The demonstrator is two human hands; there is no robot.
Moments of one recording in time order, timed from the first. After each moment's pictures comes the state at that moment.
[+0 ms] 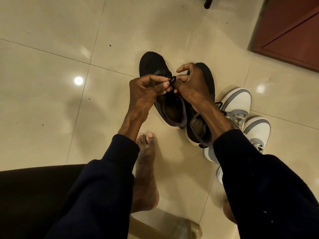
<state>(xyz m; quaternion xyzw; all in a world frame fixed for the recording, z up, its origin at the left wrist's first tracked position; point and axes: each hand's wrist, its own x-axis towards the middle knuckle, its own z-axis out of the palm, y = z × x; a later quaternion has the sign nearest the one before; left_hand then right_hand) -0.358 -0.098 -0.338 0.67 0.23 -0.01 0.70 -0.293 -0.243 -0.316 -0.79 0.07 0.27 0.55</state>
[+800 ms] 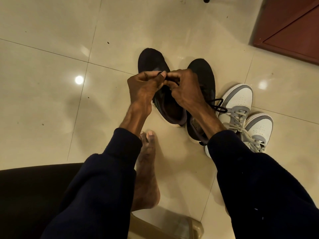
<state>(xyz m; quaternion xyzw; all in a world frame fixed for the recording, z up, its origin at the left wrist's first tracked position) -0.343 -0.109 -0.332 0.61 0.41 -0.01 0.68 -0.308 -0.238 -0.329 -0.85 -0.13 0.19 0.47</state>
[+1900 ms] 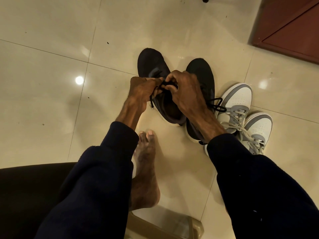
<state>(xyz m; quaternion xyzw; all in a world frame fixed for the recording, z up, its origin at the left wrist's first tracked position) -0.330 -0.099 -0.330 0.61 0.47 -0.18 0.61 -0.316 -0.244 -0.344 -0.91 -0.16 0.12 0.36</state>
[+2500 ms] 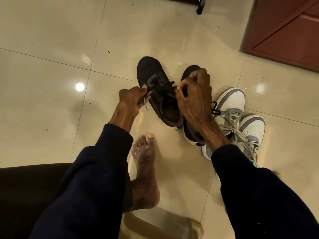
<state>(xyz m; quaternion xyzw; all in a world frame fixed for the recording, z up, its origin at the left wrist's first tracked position) -0.336 -0.072 -0.350 0.50 0.56 -0.17 0.64 -0.330 -0.268 -0.321 -0.96 -0.08 0.00 0.28</state>
